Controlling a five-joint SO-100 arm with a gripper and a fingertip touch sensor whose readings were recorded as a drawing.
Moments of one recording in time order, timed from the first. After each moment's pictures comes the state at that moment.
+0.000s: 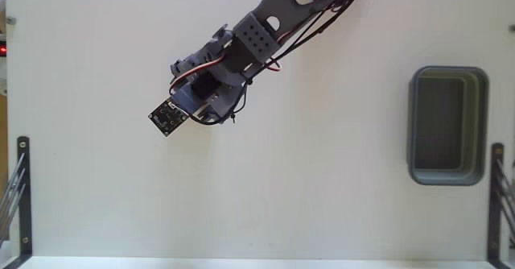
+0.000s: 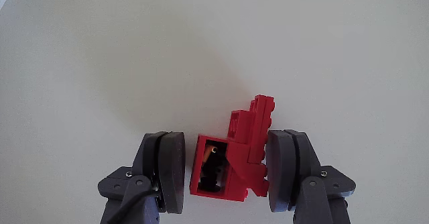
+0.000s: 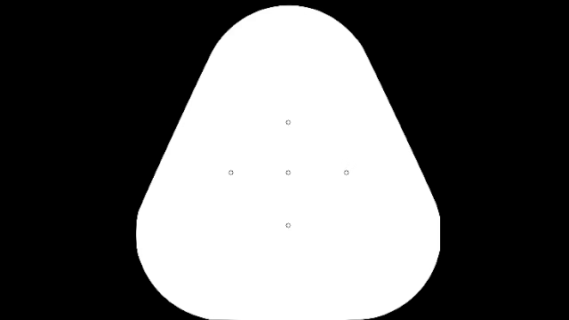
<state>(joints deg) 46.4 94.0 111.4 39.1 -0.3</state>
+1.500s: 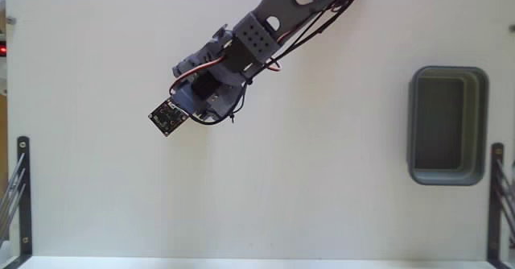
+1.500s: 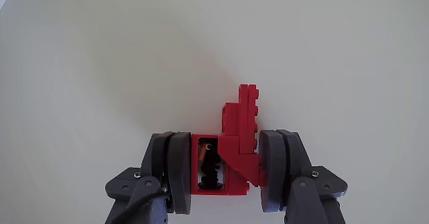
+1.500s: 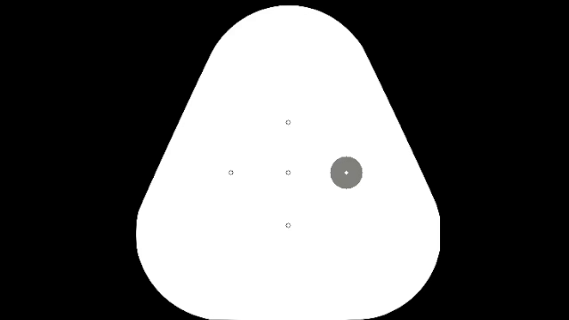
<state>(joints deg) 46.4 94.0 111.4 39.1 -0.3</state>
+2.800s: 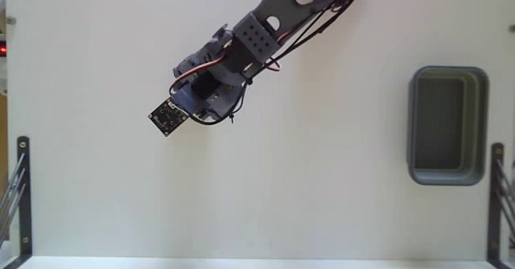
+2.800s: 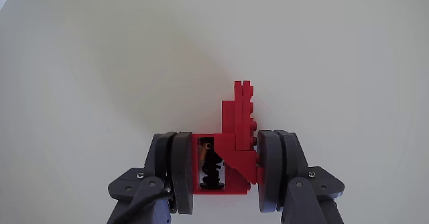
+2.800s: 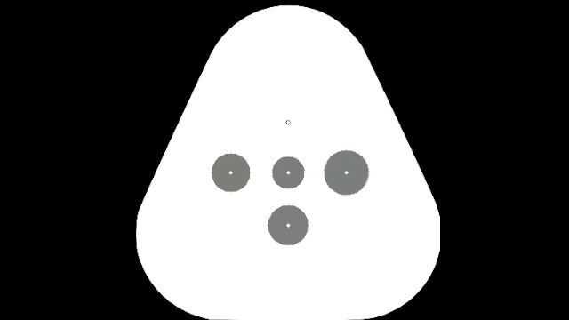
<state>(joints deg) 46.4 94.0 111.4 39.1 -0.3</state>
